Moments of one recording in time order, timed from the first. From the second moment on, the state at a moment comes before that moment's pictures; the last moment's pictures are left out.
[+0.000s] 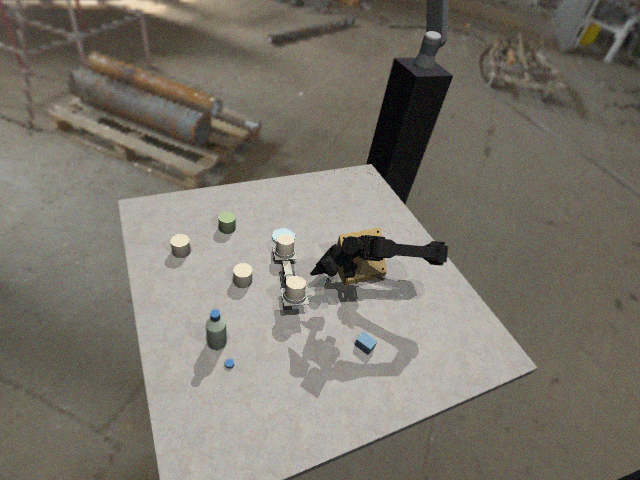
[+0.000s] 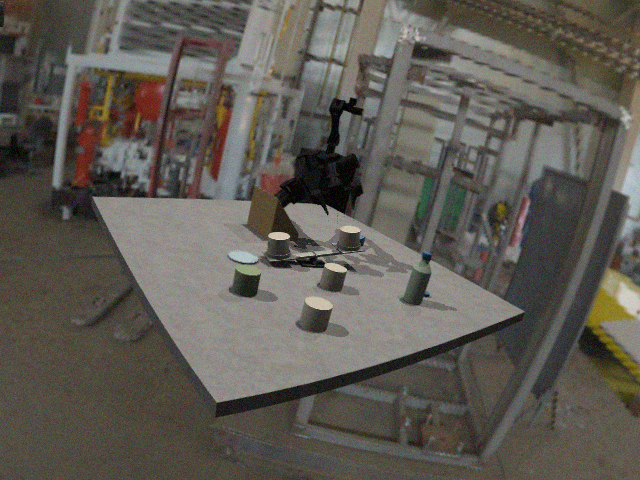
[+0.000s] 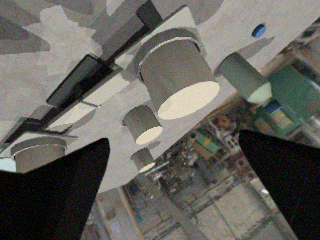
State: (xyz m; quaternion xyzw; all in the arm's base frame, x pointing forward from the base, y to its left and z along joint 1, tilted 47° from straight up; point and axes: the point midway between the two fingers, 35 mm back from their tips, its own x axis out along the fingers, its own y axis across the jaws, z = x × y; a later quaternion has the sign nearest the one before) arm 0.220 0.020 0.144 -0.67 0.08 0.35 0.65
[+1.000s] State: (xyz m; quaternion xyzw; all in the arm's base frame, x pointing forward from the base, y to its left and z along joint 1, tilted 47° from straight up) arm 0.201 -0.027 0.117 -0.30 0.30 0.30 0.86
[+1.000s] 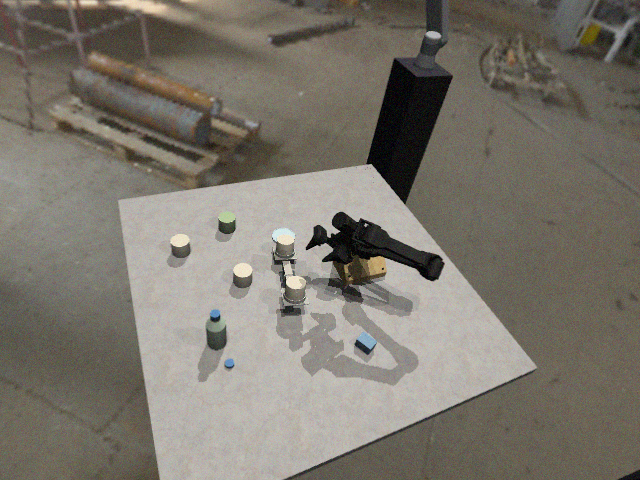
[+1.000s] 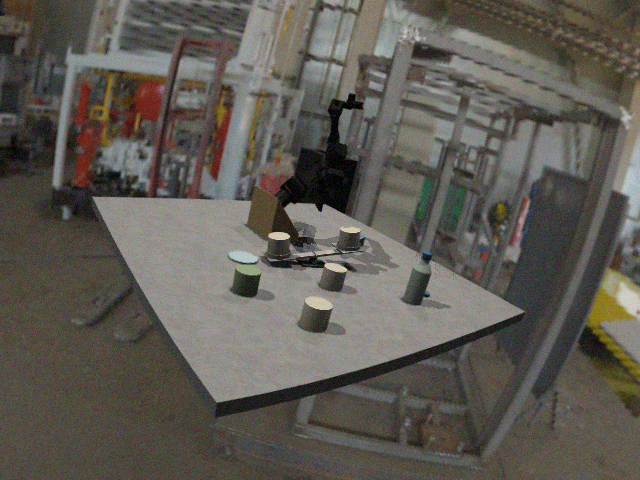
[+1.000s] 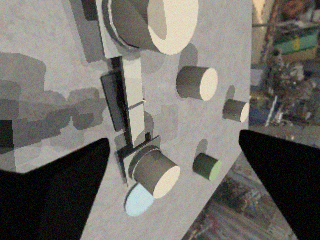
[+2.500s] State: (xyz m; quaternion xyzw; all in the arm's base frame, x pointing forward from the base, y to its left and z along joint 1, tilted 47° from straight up) arm 0.167 -0.084 0.118 0.38 0.39 0.07 0.84
